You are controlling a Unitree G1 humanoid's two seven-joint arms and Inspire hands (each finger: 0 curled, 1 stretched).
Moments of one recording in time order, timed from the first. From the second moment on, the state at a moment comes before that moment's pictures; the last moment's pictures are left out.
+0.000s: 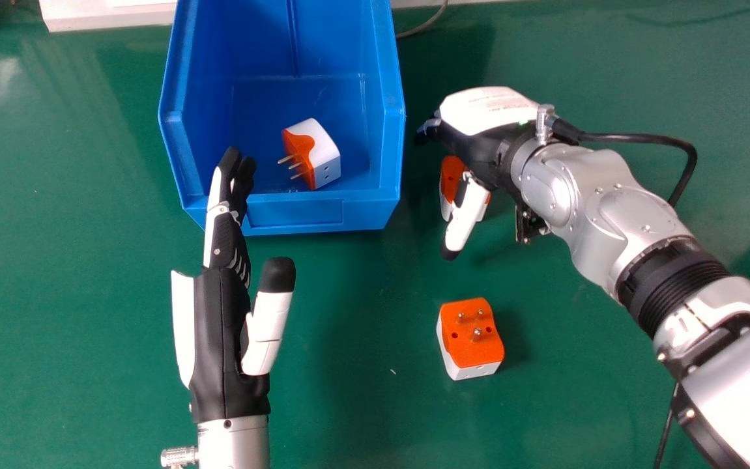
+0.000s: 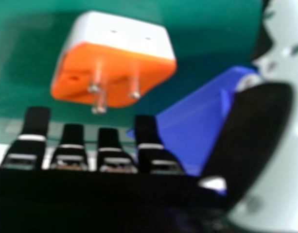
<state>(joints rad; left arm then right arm) 0.04 -0.05 0.00 0.64 0.21 -1.08 0.28 -0.97 -0.24 0.60 1.01 -0.79 0.01 0.21</state>
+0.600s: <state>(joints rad) 0.03 -0.05 0.00 0.64 0.21 -1.08 0.28 -0.97 -0.24 0.64 1.08 -0.79 -0.01 0.19</state>
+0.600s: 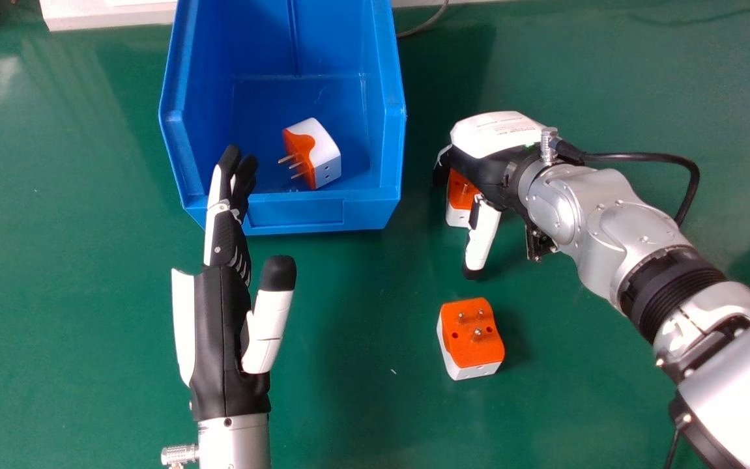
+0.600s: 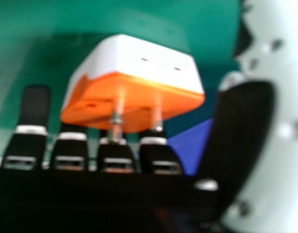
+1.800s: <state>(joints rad) 0.03 -0.05 0.00 0.64 0.21 -1.08 0.28 -0.95 -0.23 0.63 1.10 -0.78 -0.08 0.09</state>
